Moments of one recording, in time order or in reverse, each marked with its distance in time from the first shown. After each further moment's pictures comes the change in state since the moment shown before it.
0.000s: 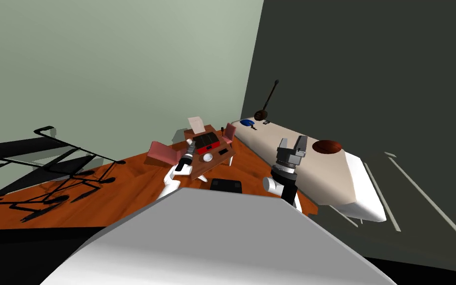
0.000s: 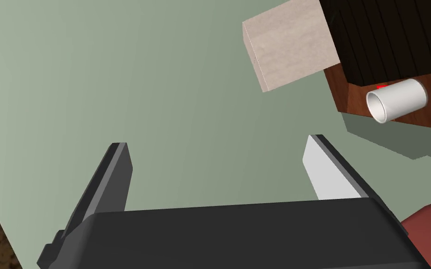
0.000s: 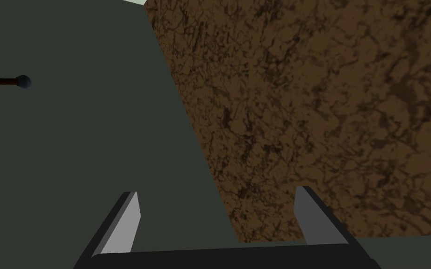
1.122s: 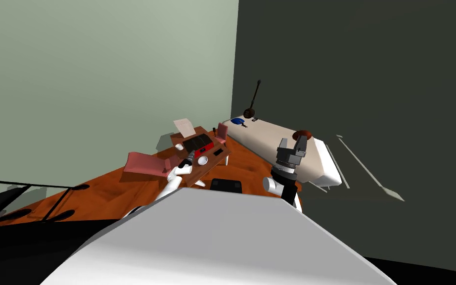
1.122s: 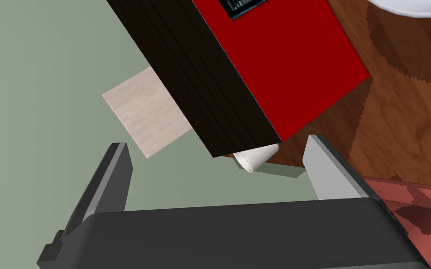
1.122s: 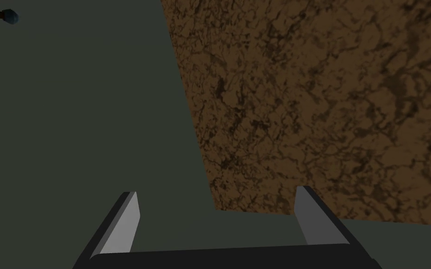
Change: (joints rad) left arm -0.153 0.034 0.042 0.407 0.083 0.245 -0.019; right arm 0.000 0.000 0.000 0.000 0.000 0.000 0.000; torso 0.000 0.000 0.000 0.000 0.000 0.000
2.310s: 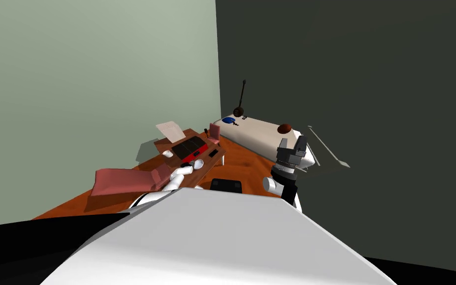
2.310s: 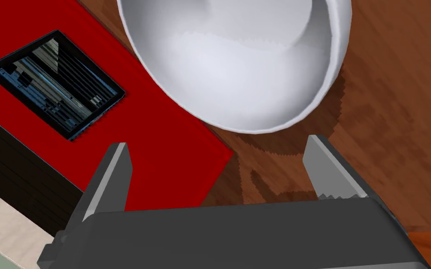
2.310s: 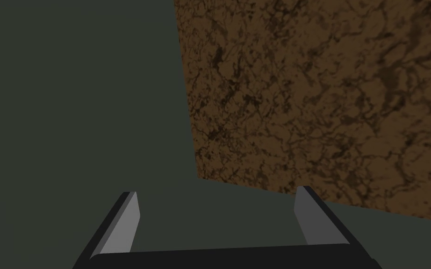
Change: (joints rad) left arm -0.154 0.014 0.040 0.395 0.084 0.243 -0.019; right arm 0.000 0.000 0.000 0.000 0.000 0.000 0.000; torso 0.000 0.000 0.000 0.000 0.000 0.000
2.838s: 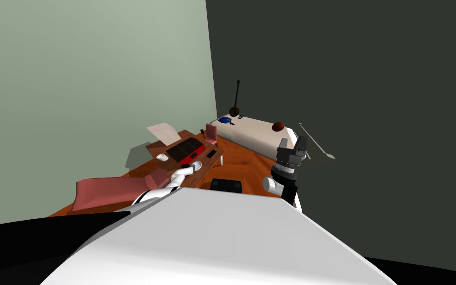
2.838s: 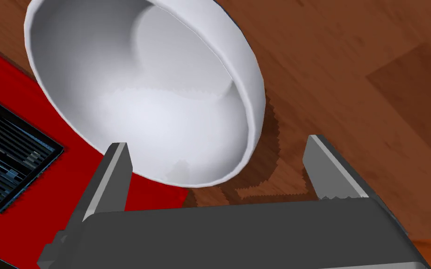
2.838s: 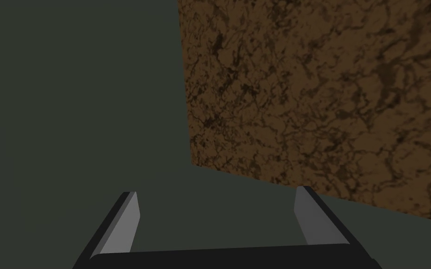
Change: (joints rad) left arm -0.042 -0.004 0.020 0.125 0.028 0.115 -0.004; right arm 0.000 0.000 0.000 0.000 0.000 0.000 0.000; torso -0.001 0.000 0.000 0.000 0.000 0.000
